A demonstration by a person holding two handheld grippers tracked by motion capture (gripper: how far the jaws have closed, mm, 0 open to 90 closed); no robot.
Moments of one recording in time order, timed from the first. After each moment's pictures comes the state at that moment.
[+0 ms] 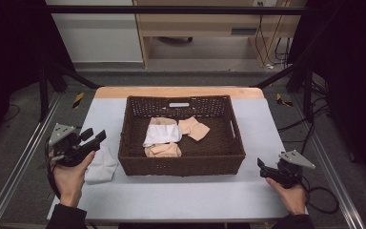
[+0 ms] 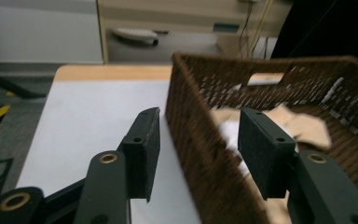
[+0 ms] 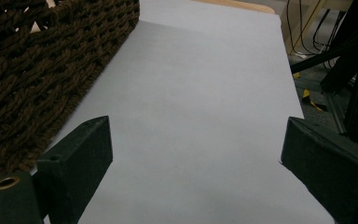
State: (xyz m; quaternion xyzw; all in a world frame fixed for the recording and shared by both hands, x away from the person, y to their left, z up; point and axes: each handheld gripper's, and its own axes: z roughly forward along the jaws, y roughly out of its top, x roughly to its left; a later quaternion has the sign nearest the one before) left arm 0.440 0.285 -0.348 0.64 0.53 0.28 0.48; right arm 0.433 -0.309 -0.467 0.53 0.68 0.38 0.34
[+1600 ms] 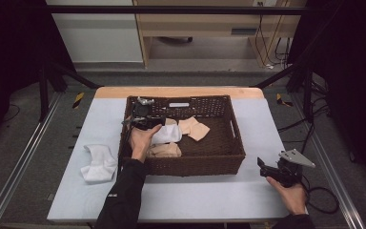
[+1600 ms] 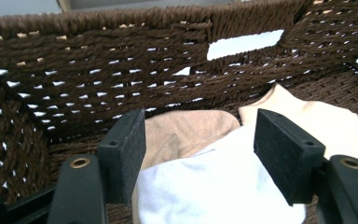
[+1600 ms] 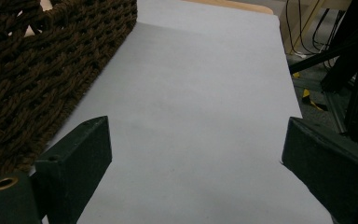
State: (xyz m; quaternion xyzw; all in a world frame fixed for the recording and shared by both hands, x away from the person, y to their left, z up) left arm 0.588 0.136 -0.401 0.73 0.53 0.23 0.36; right arm 0.436 -0.310 -0.467 0.53 0.68 0.38 0.34
